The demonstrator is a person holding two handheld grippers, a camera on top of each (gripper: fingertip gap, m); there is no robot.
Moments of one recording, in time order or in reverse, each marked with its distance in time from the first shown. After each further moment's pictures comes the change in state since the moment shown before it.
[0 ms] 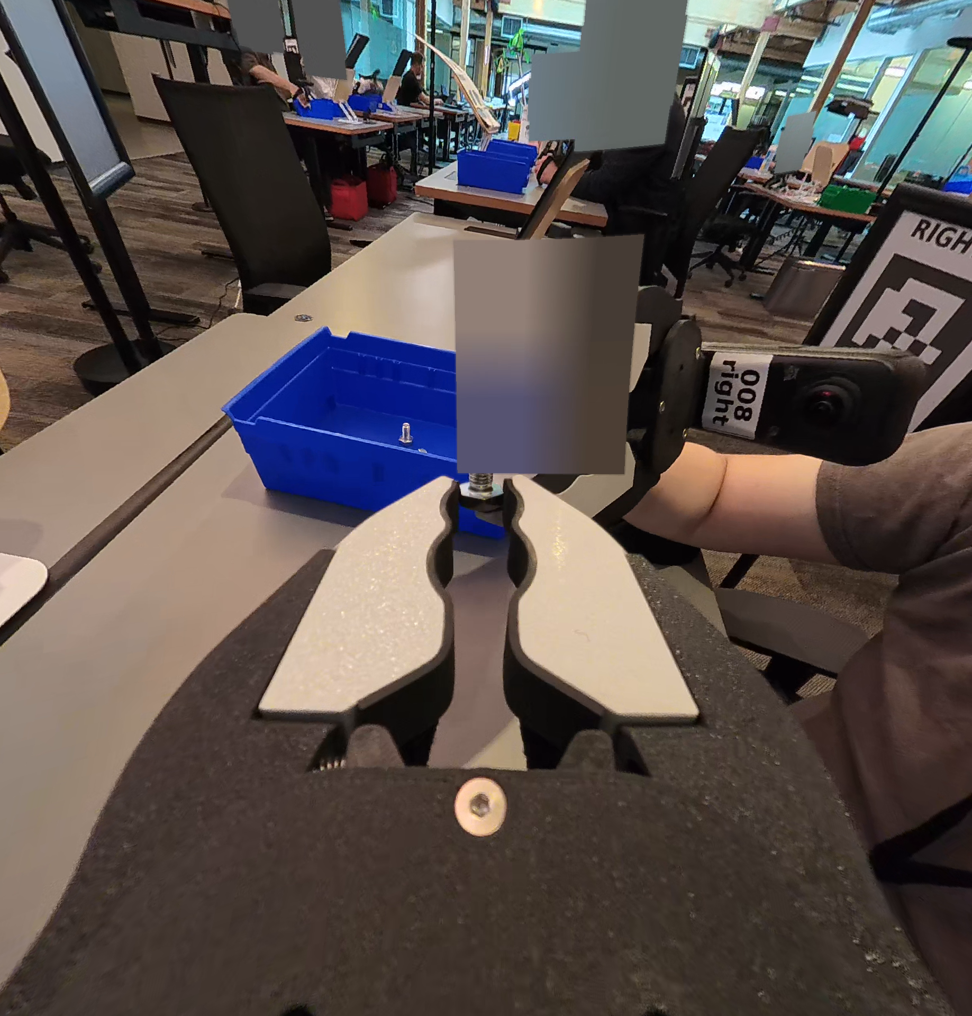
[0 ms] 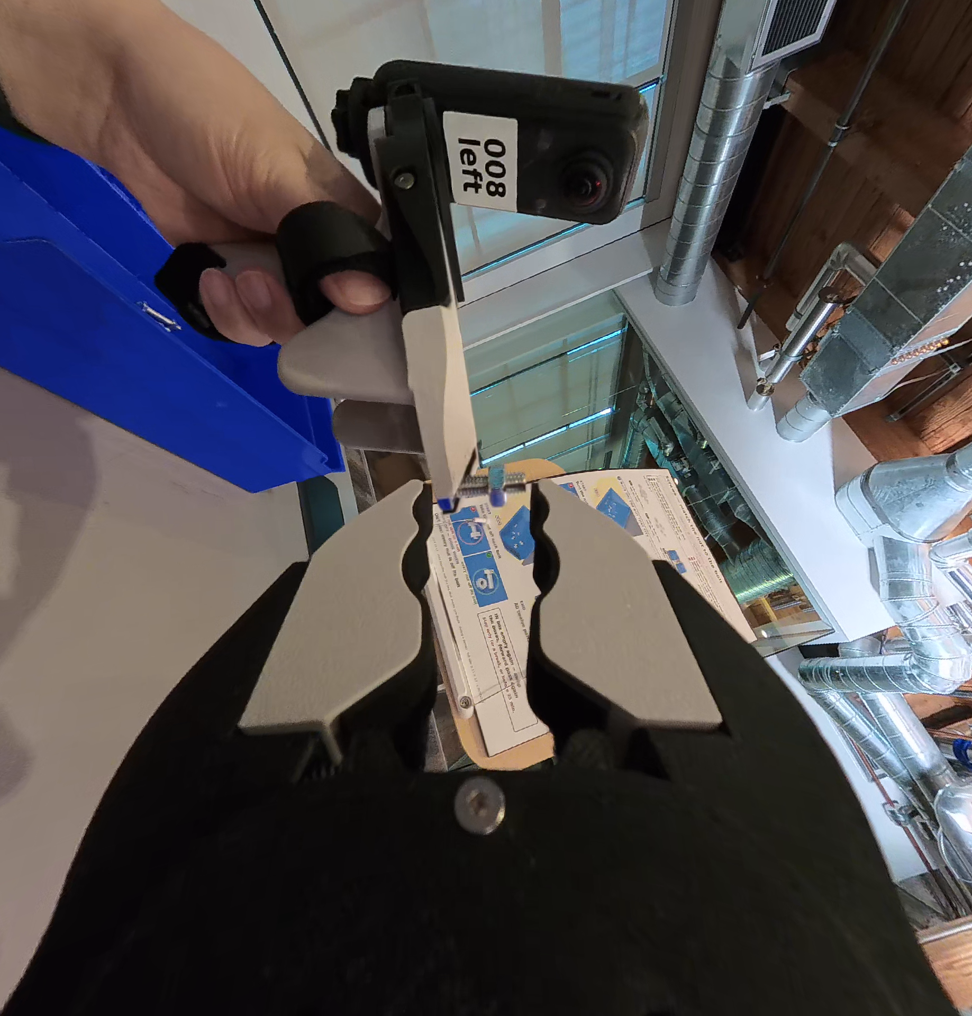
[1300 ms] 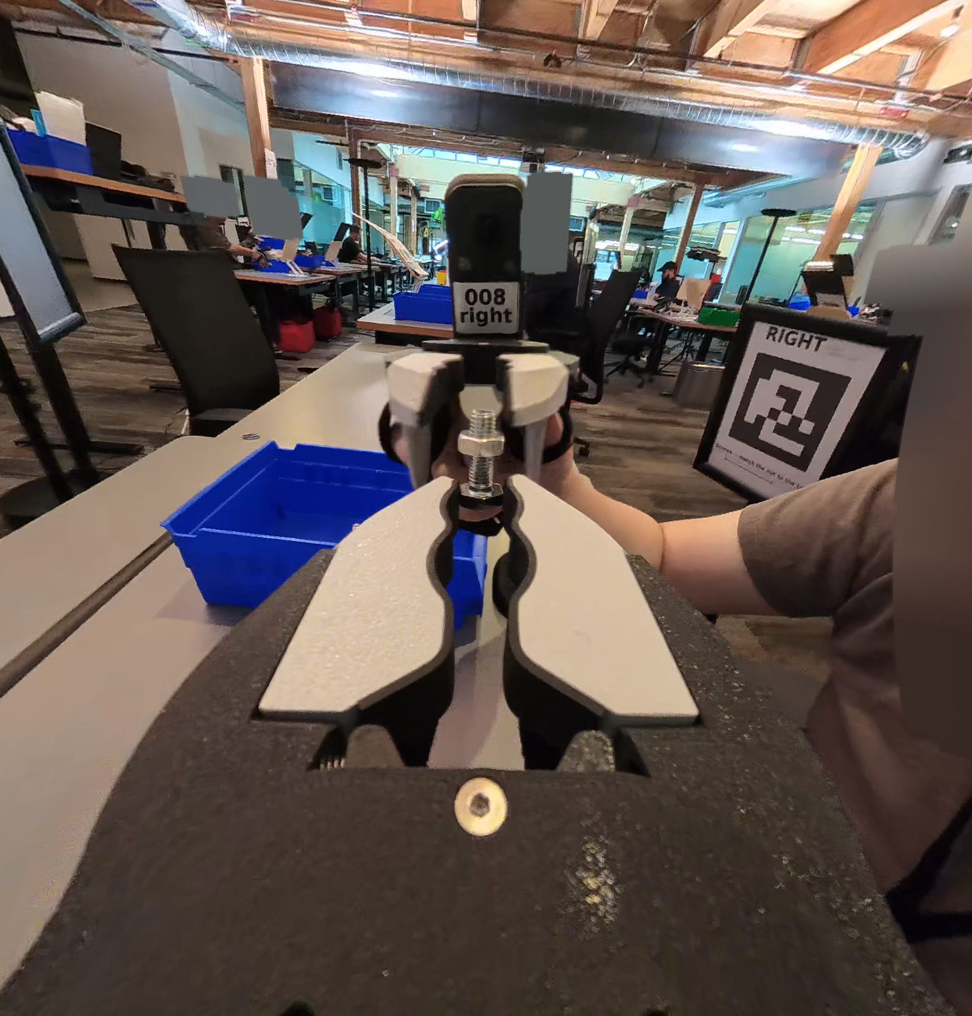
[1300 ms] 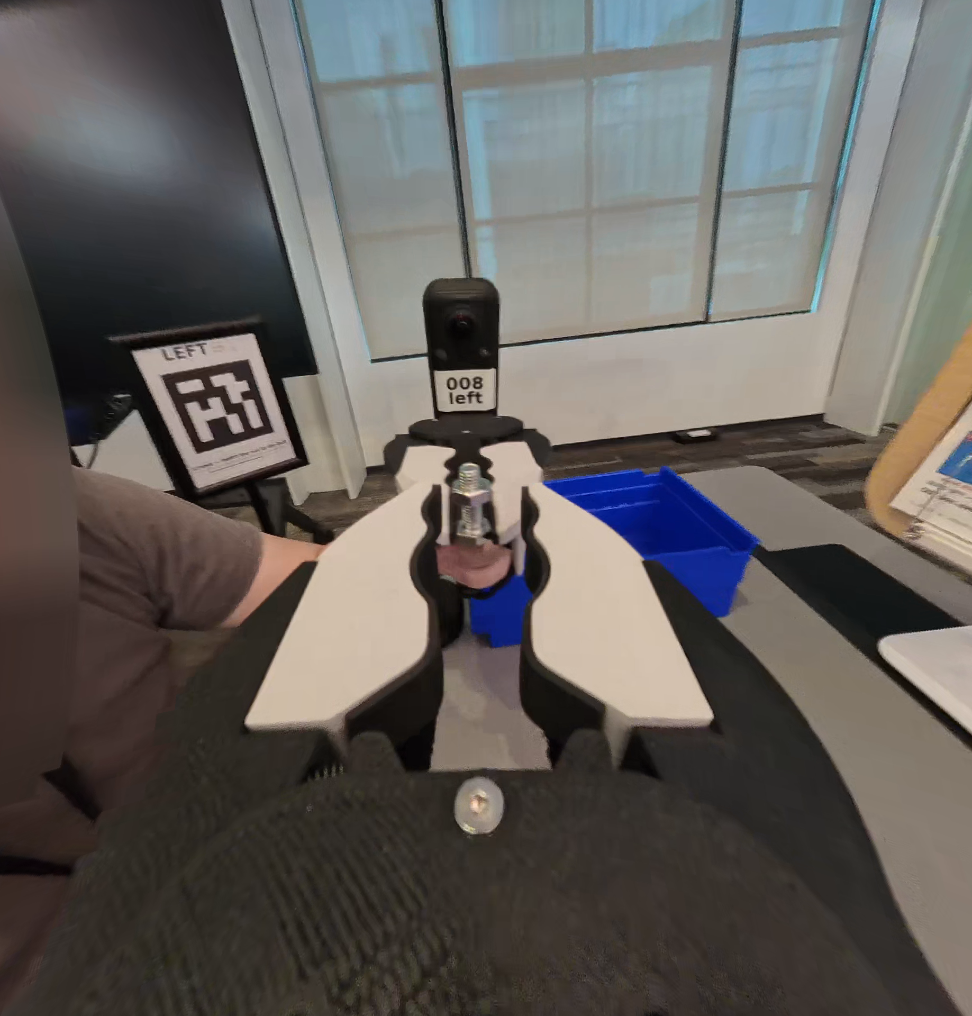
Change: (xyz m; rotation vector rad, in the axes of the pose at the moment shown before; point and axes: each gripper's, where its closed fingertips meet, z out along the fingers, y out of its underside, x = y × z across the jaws) left arm 0.024 -0.026 -0.003 0.231 0.137 0.029; right arm 0.035 -0.015 -0.014 0.281 -0.520 1.356
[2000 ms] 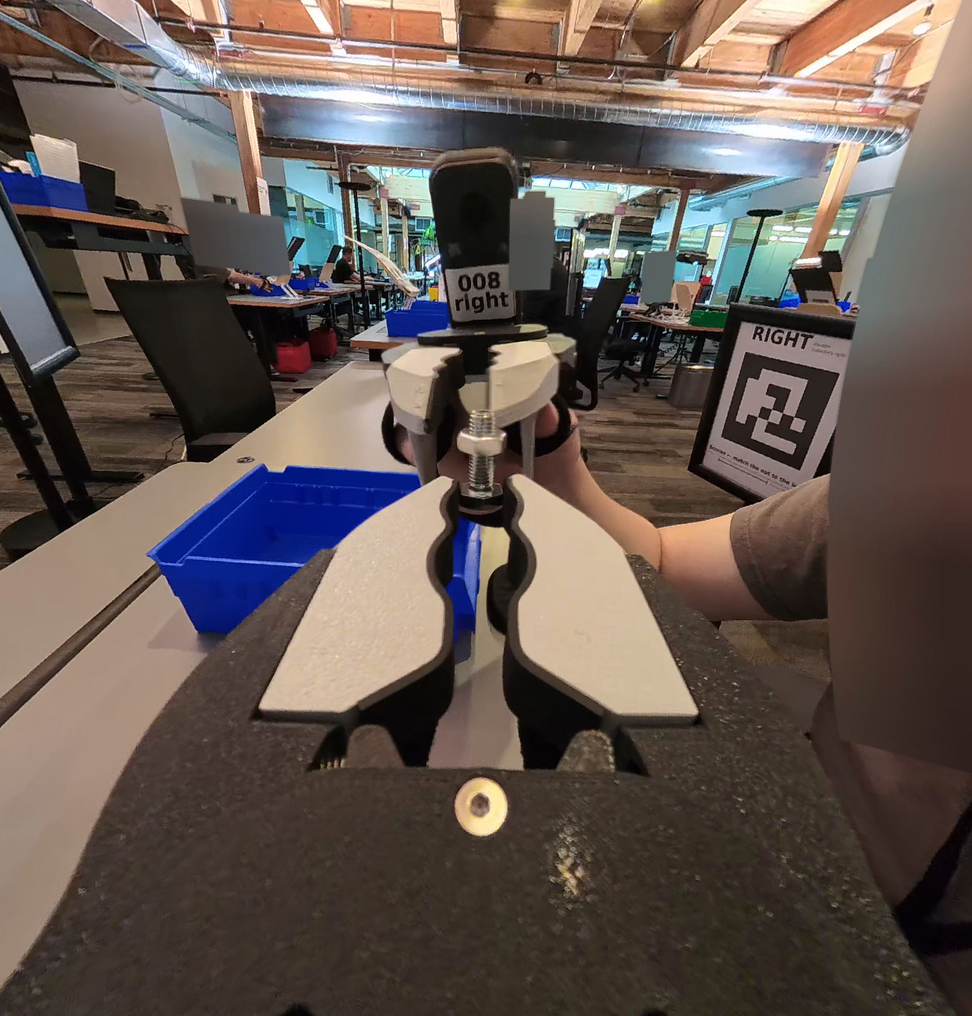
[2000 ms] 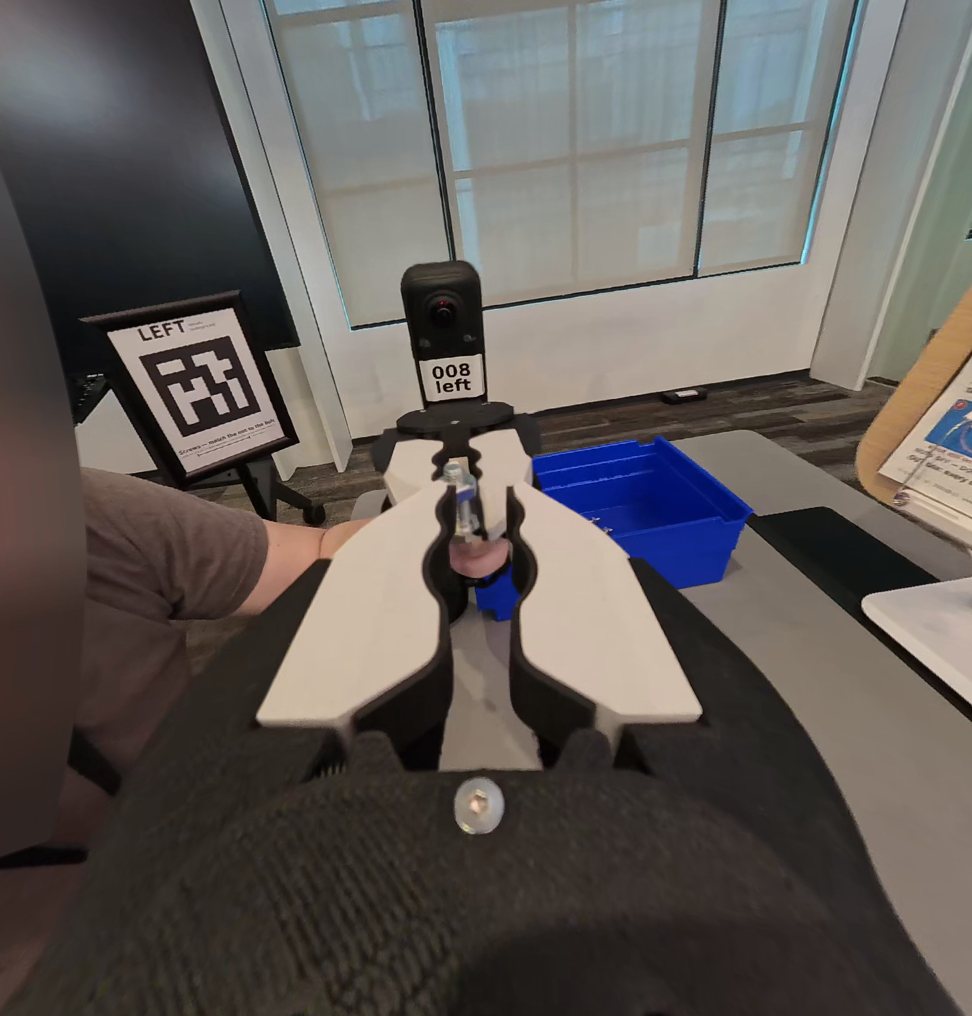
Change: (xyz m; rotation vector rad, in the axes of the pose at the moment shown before) left arm 0.014 -0.005 0.006 0.026 0.021 0.042; right arm -0.013 -0.005 -0.002 -0.076 0.026 0.027
